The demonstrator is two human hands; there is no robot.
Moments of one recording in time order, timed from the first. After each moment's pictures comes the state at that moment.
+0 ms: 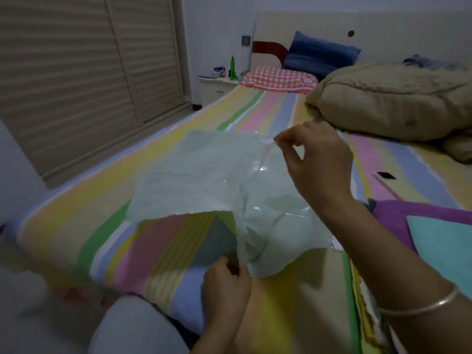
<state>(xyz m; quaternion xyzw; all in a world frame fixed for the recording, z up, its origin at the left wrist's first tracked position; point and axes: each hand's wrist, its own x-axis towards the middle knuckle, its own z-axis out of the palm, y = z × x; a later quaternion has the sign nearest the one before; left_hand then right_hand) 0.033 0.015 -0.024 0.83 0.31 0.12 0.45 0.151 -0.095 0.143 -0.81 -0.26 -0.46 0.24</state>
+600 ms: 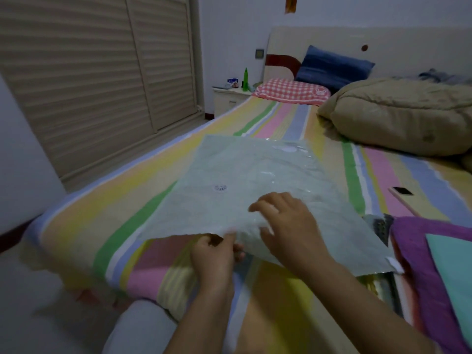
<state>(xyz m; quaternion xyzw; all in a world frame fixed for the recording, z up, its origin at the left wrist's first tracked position) 0.061 0.049 0.030 0.53 0.34 0.24 0.73 0.121 -0.073 0.065 -0.86 -0.38 -0.29 0.14</state>
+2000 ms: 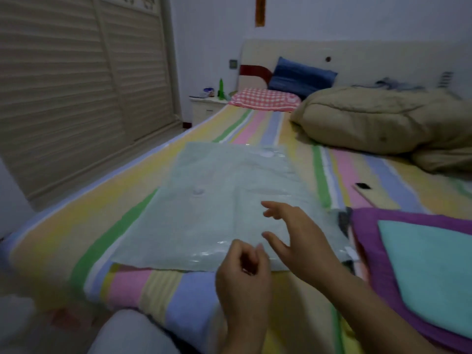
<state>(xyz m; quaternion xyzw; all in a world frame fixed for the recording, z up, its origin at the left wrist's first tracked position) 0.020 -0.033 0.032 0.72 0.14 0.40 0.56 0.091 -0.134 0.073 -0.89 -0.31 -0.18 0.28</state>
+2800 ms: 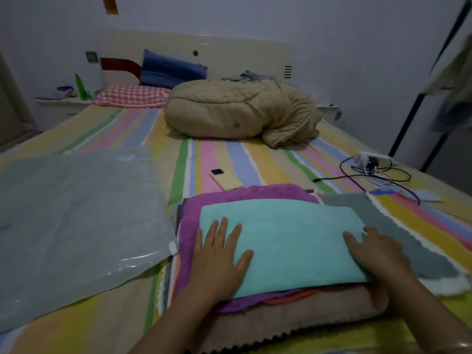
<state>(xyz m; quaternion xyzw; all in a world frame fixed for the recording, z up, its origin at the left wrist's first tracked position) 0.097 -0.264 0.009 0.97 -0.20 0.05 0.15 0.046 -0.585 0.036 -0.91 0.39 -0.01 0.14</state>
